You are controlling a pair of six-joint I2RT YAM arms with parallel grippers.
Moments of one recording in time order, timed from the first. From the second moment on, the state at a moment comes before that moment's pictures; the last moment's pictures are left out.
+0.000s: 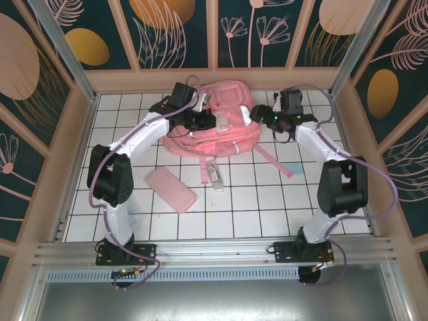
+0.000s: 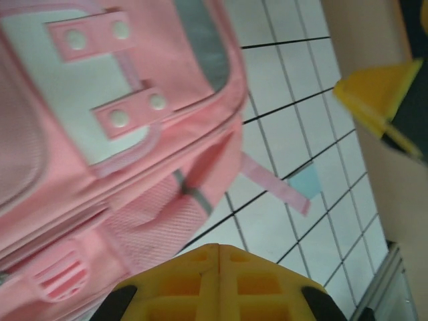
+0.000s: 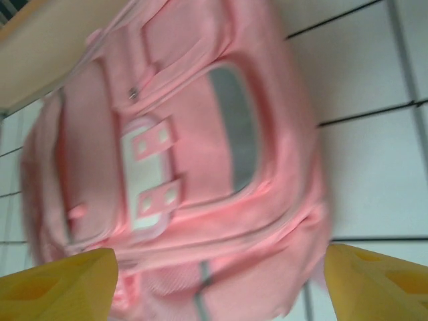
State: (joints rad) left arm -0.48 1.93 1.67 -0.53 0.52 -0.50; right arm 0.22 1.66 1.26 -0.33 -0.30 0.53
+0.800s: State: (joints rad) left arm -0.48 1.97 1.39 -0.59 0.05 -0.15; right arm 0.35 1.84 1.05 0.00 -0.31 0.83
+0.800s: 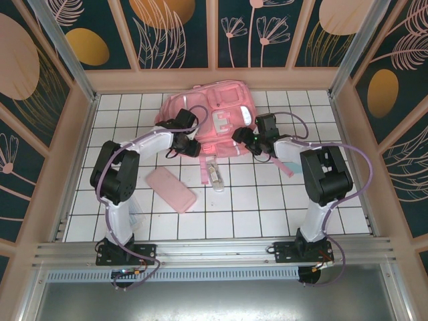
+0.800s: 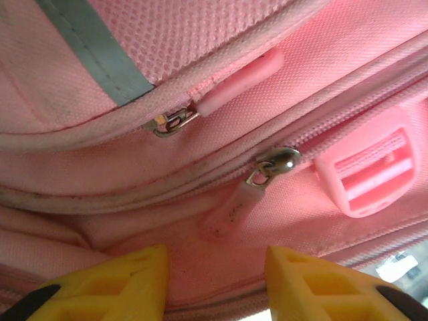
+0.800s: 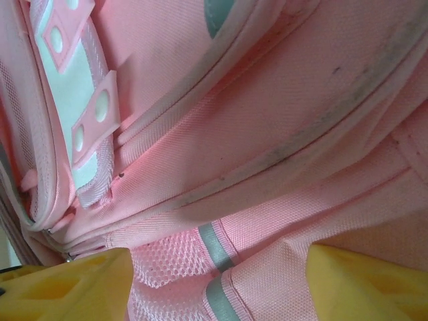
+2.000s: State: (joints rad) left arm -0.49 2.00 1.62 -0.73 0.06 -0.20; right arm 0.30 1.86 1.08 -0.04 -0.25 0.76
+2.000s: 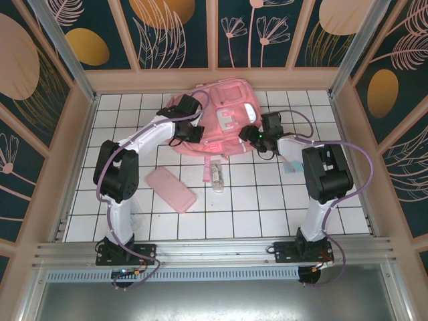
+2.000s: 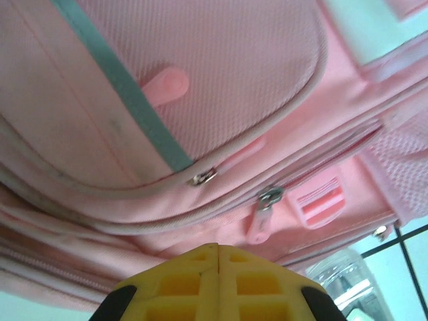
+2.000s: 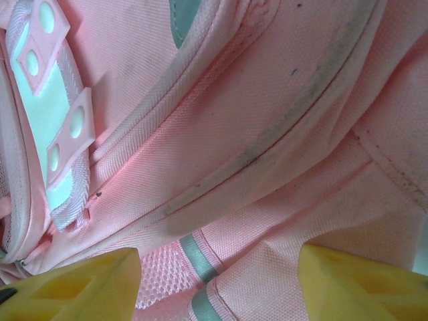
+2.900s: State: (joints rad) left arm -0.54 2.04 1.43 -0.44 0.18 -0.31; right arm 0.26 1.87 1.11 -0.07 -0.25 0.73
